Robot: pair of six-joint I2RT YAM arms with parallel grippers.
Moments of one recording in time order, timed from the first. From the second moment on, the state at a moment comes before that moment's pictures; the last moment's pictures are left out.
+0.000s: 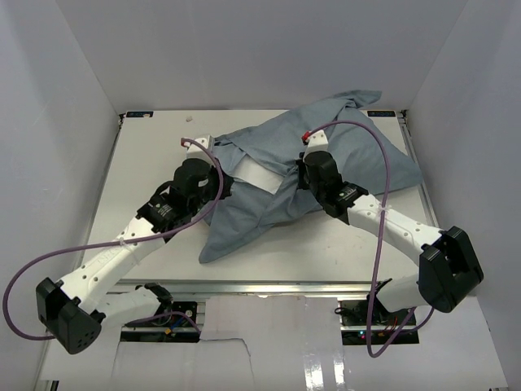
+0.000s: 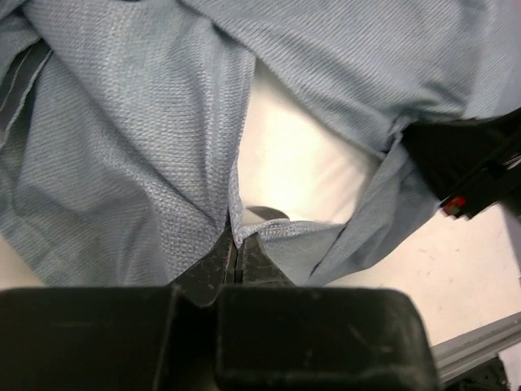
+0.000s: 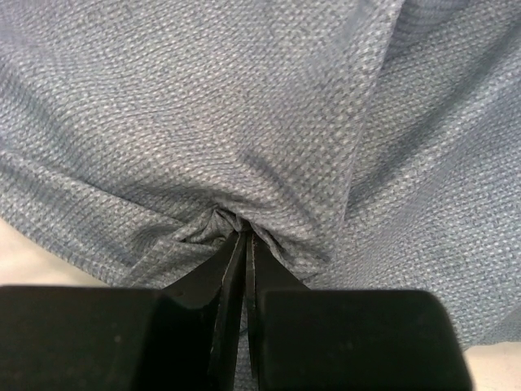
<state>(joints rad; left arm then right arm) -0.67 1.10 1.02 -0.33 -0.26 -0.55 0.69 1.39 0.97 -0.02 0.38 0.20</state>
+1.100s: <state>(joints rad) -0.67 0.92 0.57 -0.16 -0.31 -0.73 1.00 1.36 1.08 -0.02 0.10 0.12</state>
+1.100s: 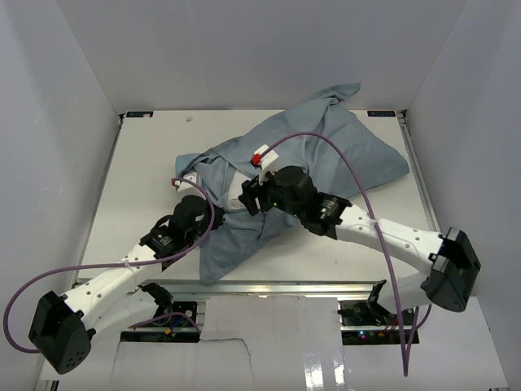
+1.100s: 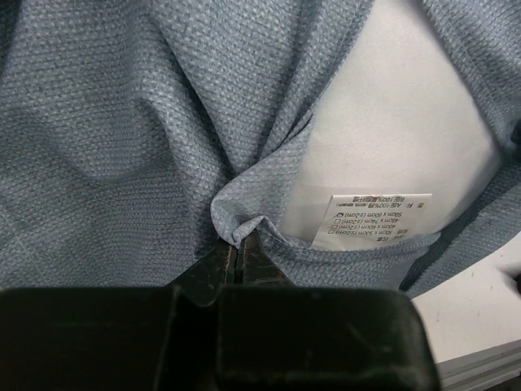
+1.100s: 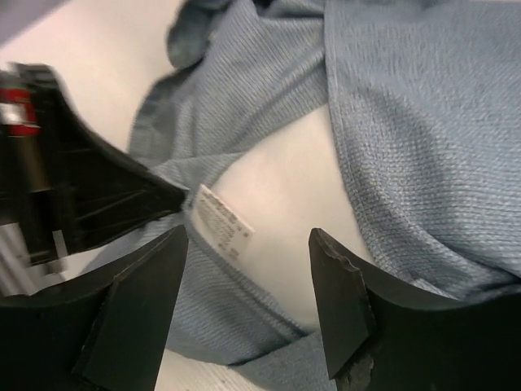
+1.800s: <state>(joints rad) -0.67 0.76 0.62 -0.24 -0.36 -0.76 0.72 1.75 1.23 -0.02 0.11 0.36</state>
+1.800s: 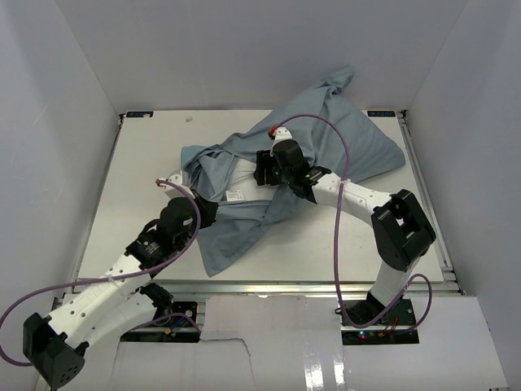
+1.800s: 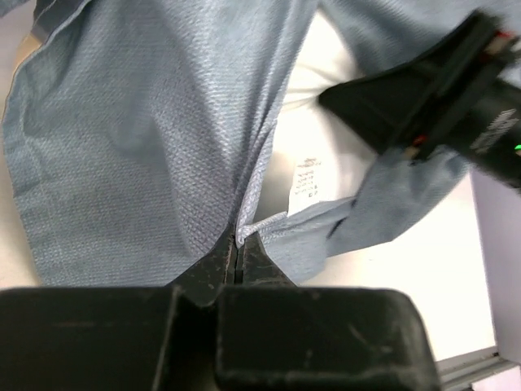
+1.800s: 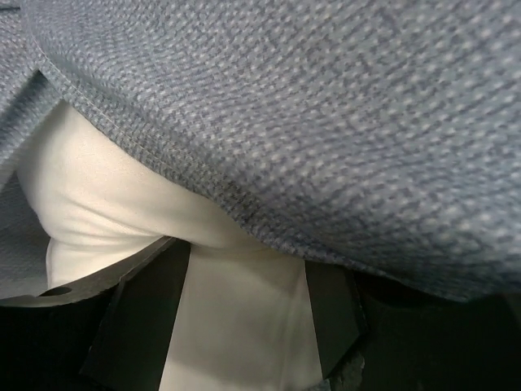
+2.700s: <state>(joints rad) -0.68 1.27 0.96 -0.38 -0.34 -1.09 0.71 1.77 1.24 0.04 0.16 0.40</state>
